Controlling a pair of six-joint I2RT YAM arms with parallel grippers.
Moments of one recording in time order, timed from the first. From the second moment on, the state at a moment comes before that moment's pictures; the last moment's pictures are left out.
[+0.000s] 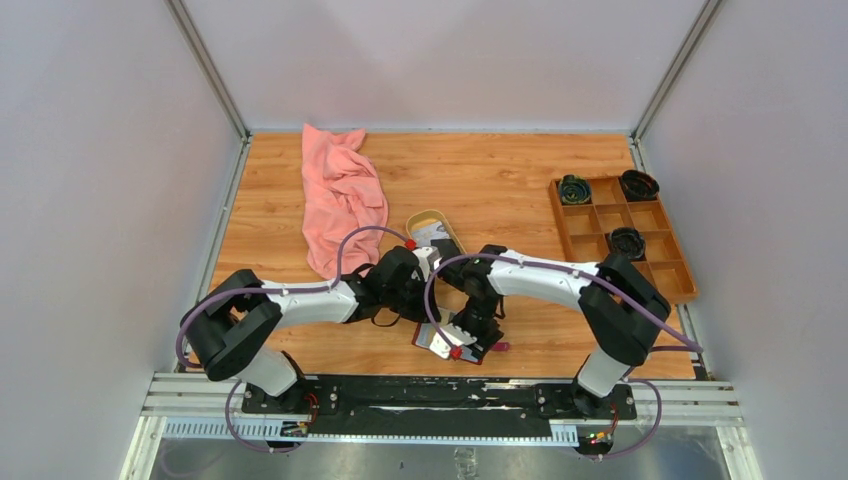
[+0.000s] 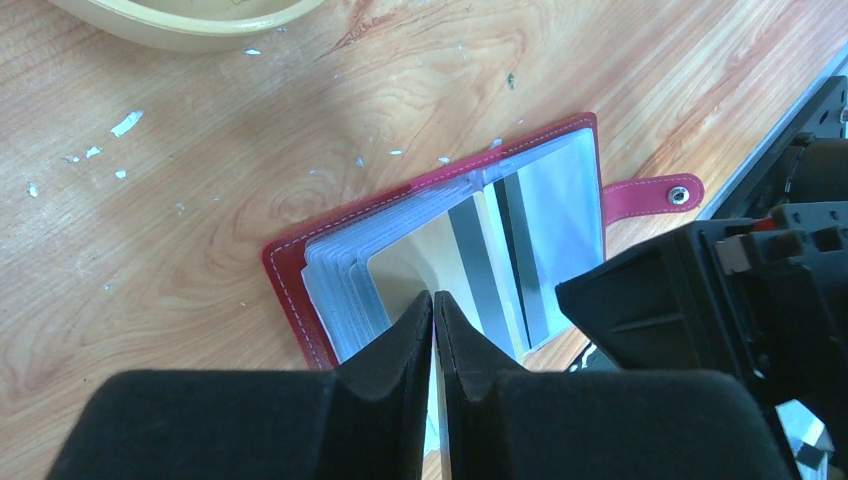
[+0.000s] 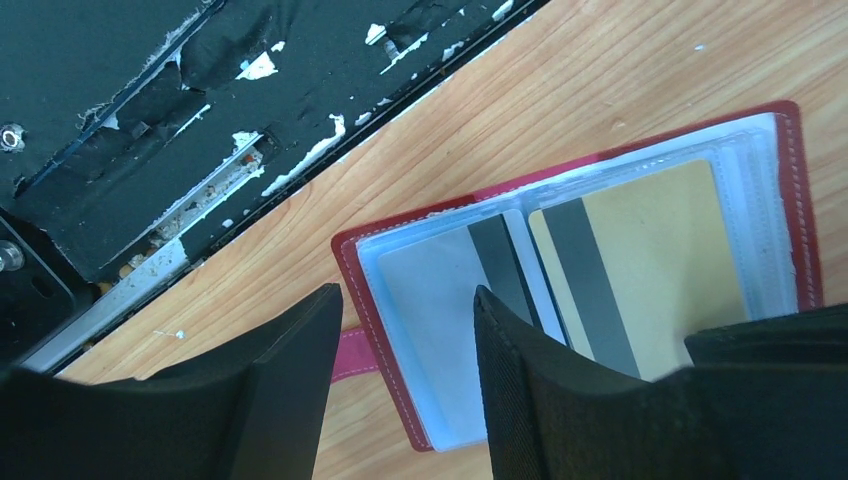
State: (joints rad) left arm -0.86 1.50 0.62 0.11 0.26 -0.59; right arm 0.93 1.66 1.02 -1.05 -0.56 -1.61
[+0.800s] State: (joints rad) left arm -0.86 1.38 0.62 0.03 0.23 -0.57; right arm 0.63 1.37 1.00 -1.04 -0.74 -1.49
